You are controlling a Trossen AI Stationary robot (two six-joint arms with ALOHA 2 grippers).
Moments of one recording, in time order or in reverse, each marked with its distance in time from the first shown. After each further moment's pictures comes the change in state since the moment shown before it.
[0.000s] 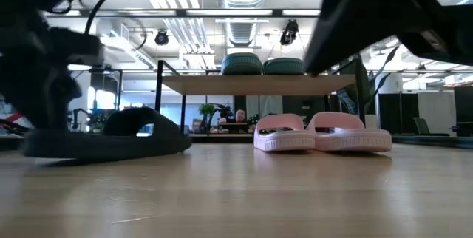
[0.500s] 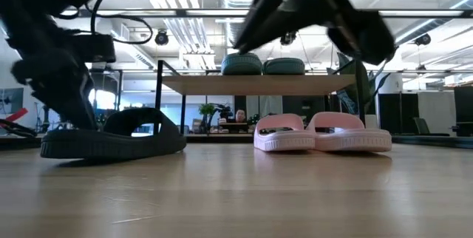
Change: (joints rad) left arm 0.032 0.025 -0.006 0.023 -0.256 0.019; right arm -0.099 0.000 0.000 0.230 -0.002 -0.272
